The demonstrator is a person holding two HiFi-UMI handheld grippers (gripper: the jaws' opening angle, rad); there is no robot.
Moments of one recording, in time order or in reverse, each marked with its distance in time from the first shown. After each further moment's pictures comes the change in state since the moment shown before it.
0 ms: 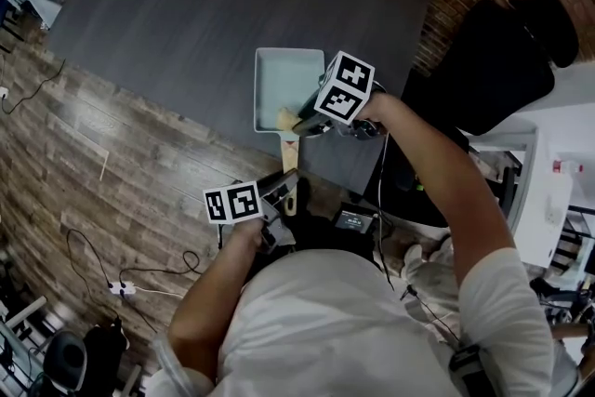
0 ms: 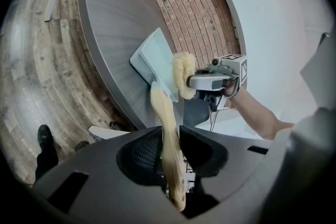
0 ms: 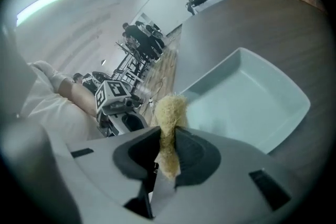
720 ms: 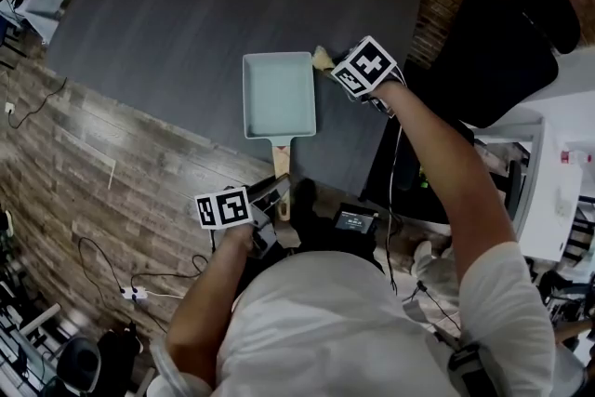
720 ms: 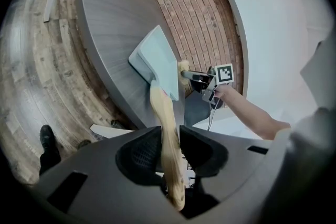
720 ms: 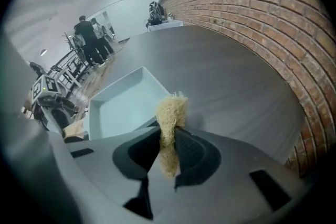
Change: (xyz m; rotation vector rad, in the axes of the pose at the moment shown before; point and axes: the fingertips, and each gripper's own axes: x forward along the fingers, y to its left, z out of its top) left arm 0.001 -0.002 -0.003 0.009 0.029 0.013; right arm -0.112 -0.145 -0.031 0.092 -0.149 -0.685
